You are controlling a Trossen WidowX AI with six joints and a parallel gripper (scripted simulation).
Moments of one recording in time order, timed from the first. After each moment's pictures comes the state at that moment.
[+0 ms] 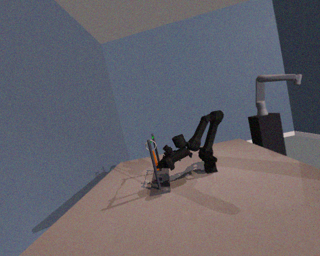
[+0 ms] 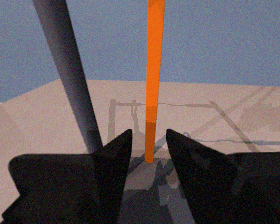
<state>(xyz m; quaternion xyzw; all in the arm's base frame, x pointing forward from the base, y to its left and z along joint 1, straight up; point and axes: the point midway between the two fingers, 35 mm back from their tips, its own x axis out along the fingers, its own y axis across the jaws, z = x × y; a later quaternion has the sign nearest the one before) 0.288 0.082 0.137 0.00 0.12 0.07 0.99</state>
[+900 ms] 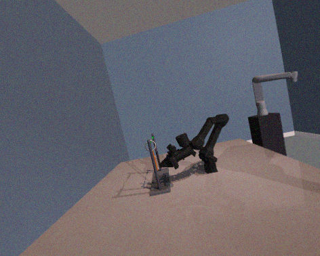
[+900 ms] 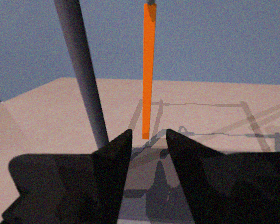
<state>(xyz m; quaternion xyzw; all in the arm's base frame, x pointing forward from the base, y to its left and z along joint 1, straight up) 0.266 0.078 0.137 0.00 0.12 0.07 0.99</state>
